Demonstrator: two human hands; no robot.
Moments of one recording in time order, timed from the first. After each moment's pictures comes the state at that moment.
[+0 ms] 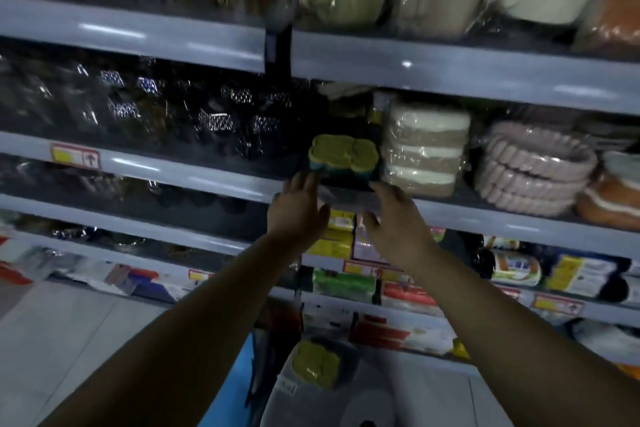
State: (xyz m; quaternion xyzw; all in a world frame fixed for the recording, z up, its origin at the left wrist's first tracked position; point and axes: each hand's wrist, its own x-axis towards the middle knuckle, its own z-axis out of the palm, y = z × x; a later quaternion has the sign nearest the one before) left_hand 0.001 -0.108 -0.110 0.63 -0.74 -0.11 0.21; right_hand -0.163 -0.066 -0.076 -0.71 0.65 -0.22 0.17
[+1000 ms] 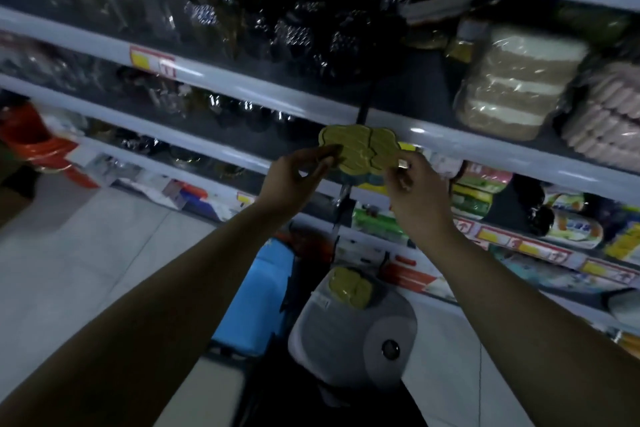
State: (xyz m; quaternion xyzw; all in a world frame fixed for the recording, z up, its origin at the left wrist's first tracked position) left_hand 0.114 -0.021 -0.137 0.55 -0.63 -0.35 0.41; right_hand -0.086 -0.010 -0.115 -0.63 0.64 -0.33 0.29
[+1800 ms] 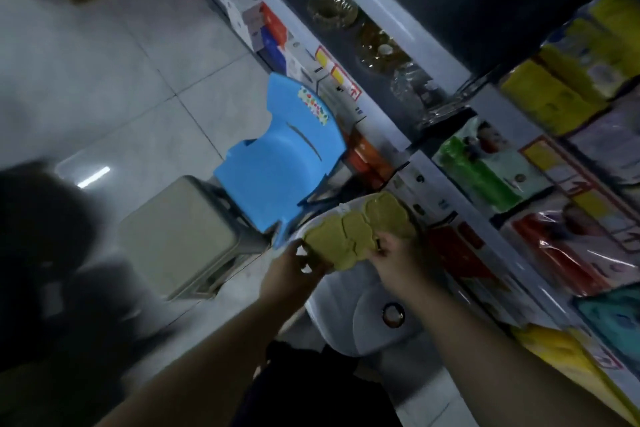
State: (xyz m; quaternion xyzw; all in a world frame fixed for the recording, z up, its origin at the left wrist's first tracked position) left_hand 0.023 0.198 -0.455 0.84 -0.19 -0.44 0.25; right_hand -0.109 0.064 -0.435 -0.66 0.55 0.08 0.51
